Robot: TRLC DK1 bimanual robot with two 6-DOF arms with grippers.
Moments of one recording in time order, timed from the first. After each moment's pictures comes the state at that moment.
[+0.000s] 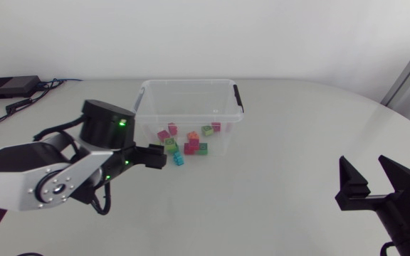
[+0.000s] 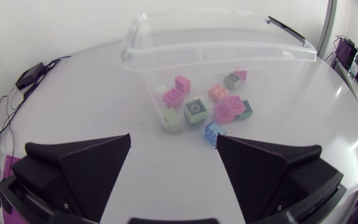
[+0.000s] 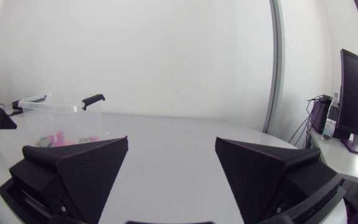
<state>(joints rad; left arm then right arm) -0.61 1.41 0.68 -0.03 -0.41 -0.26 -0.03 0.06 0.03 -0.03 0.01 -0.04</state>
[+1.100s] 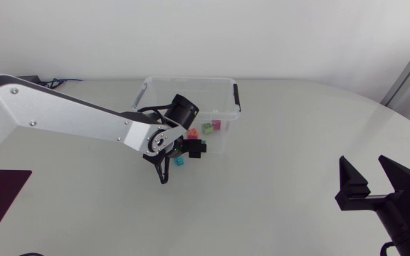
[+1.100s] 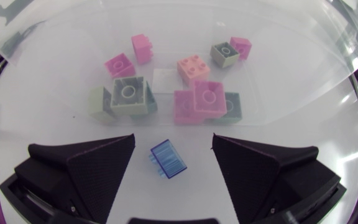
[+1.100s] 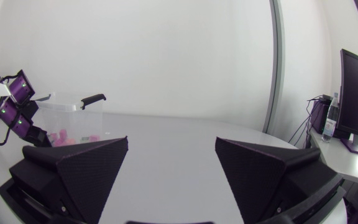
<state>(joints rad) -0.62 2.00 1.15 -0.16 -0.32 -0.47 -0.03 0.06 0.03 -0.03 0.01 -0.04</state>
